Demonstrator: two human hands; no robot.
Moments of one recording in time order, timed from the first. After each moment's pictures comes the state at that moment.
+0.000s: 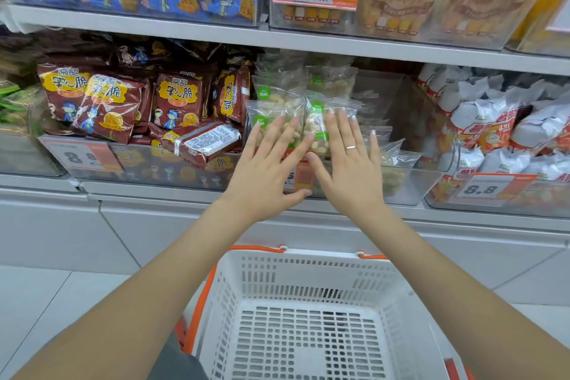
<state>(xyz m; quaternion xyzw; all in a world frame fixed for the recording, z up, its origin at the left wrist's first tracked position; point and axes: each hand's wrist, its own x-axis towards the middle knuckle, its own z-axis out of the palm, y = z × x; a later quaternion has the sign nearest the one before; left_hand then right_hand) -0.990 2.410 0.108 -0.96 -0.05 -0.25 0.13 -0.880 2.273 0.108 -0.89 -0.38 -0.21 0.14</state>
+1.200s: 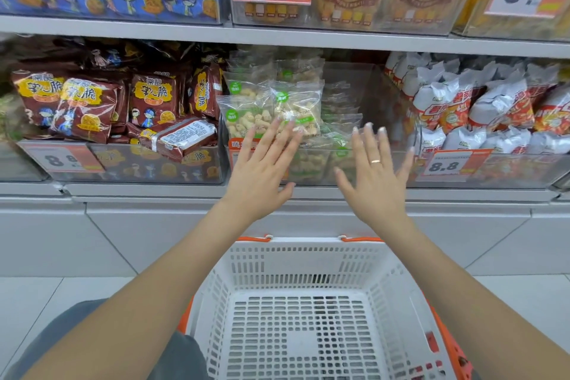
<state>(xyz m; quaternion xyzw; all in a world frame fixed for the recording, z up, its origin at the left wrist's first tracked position) -0.986 2.375 0.098 -0.95 -0.06 -0.24 0.17 -0.871 2.192 0.087 -0.92 -0.29 -0.22 0.14</state>
